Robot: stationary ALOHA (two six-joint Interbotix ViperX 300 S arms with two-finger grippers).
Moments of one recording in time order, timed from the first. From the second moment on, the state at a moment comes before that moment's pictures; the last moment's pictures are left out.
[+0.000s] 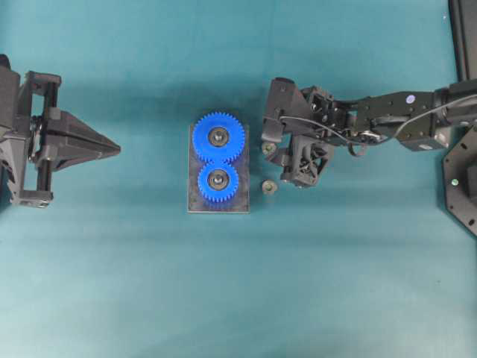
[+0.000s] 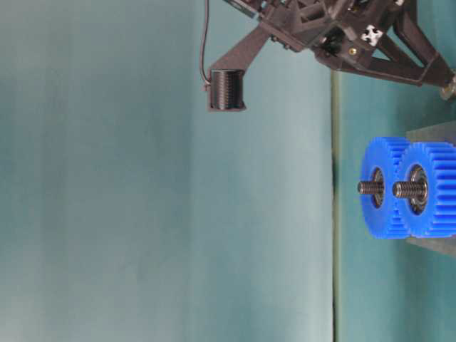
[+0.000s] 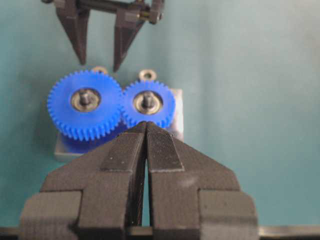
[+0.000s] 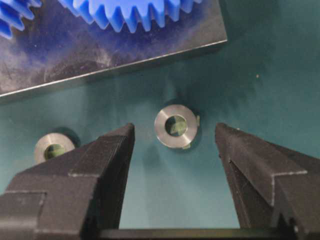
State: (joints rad) left arm 0.00 -0.73 0.98 0.02 0.11 -0.04; right arm -0.16 0.09 0.77 0.04 0.12 0.04
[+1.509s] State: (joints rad) left arm 0.00 -0.72 0.98 0.02 0.05 -0.04; right arm -0.16 0.11 0.75 0.04 0.14 0.04
